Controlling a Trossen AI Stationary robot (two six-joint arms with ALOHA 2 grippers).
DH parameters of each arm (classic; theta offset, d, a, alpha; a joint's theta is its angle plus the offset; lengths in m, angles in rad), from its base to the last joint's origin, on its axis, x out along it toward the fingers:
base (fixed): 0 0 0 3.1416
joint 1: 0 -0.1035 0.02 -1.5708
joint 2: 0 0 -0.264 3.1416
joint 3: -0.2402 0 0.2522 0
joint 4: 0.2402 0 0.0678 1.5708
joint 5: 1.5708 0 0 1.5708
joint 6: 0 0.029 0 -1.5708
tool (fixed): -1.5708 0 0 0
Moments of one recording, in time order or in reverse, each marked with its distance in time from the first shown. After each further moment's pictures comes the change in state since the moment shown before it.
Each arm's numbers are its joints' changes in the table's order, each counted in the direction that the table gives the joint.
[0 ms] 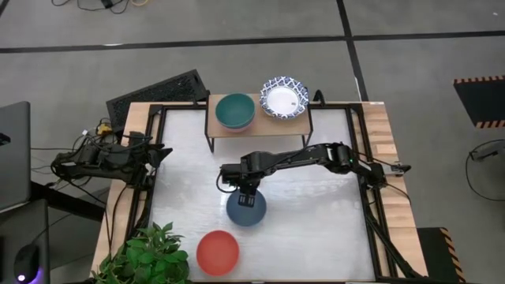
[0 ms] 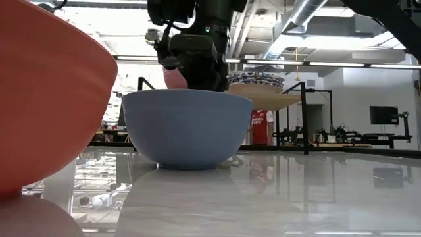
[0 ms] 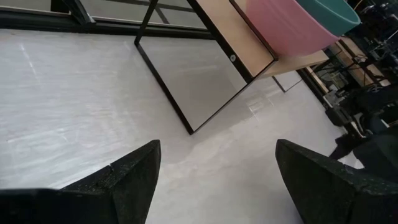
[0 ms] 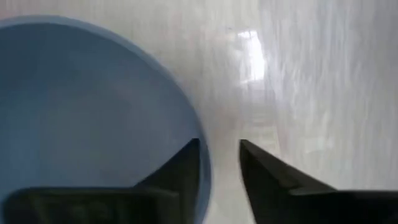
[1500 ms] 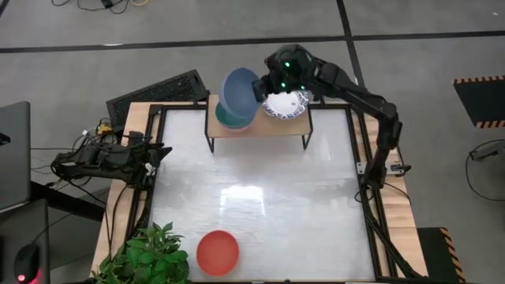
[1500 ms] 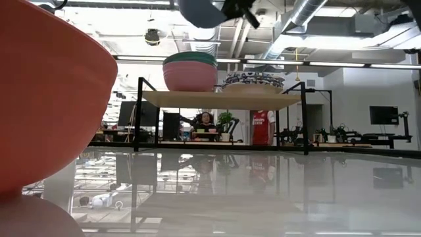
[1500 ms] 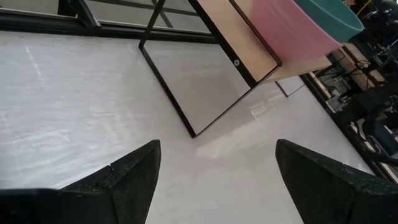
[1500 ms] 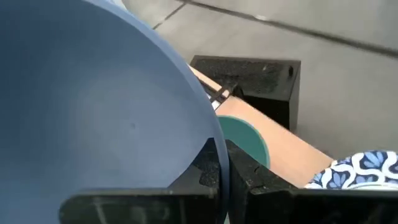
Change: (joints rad) left arm 0.000 0.000 -0.001 0.003 0.021 -0.011; right arm 0.497 0.515 -0.012 -0.334 -0.018 0.188
